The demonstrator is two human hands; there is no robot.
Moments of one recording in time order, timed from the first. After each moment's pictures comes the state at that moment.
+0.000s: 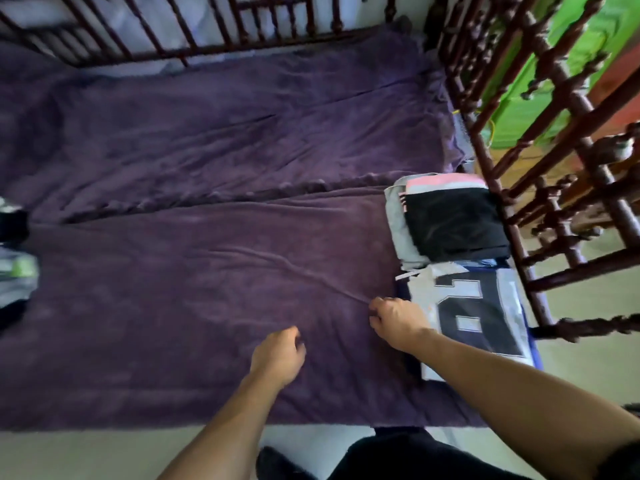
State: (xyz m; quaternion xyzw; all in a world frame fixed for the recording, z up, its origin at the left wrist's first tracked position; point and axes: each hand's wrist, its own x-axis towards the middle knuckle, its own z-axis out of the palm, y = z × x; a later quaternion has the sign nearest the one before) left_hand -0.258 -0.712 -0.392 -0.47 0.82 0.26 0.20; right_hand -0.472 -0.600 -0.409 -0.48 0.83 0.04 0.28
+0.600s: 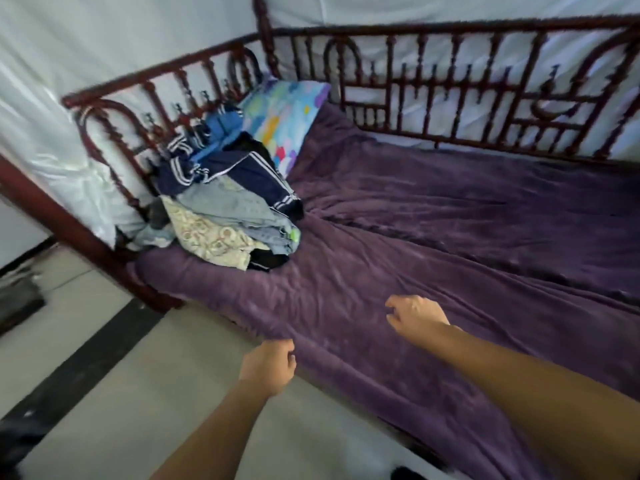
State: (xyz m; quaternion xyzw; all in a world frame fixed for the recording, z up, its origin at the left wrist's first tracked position) left_hand 0.219 -0.796 -0.286 -0.65 0.74 0.18 0.05; right_hand -0.076 -0.827 -0.291 -0.71 0.69 0.02 0.16
